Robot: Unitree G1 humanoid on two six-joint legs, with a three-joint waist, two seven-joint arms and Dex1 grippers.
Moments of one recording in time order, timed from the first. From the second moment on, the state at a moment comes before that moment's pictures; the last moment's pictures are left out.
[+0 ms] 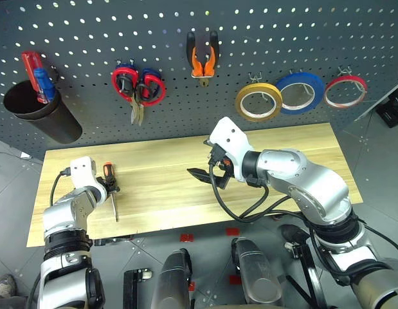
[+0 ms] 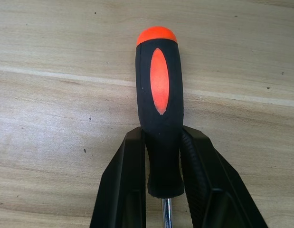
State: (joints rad) left arm -0.43 0.51 0.40 0.46 -0.25 0.69 -0.28; right arm -0.73 -0.38 0.36 -0.50 0.37 1.07 0.49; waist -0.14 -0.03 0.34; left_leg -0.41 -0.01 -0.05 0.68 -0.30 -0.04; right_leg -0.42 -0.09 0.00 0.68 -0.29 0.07
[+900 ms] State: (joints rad) left arm -0.12 0.63 0.67 -0.51 -0.69 0.59 -0.47; right arm -0.71 -0.43 0.18 -0.45 0.49 0.60 0.80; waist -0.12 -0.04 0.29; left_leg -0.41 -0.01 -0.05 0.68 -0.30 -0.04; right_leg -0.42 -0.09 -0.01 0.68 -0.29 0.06
